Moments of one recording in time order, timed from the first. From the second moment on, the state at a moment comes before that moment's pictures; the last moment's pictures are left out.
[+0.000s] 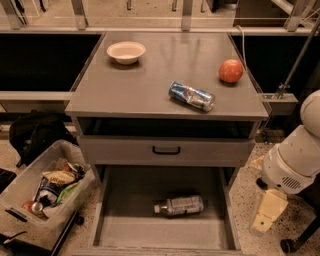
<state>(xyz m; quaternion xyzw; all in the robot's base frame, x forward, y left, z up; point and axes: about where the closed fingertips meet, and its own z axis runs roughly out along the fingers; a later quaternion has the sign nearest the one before) 0.389 -0.234 0.748 -0.56 0.82 0.12 0.08</state>
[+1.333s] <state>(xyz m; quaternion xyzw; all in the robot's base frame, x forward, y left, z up) 0.357 -0.203 0.604 -0.54 0.82 0.17 0.09</state>
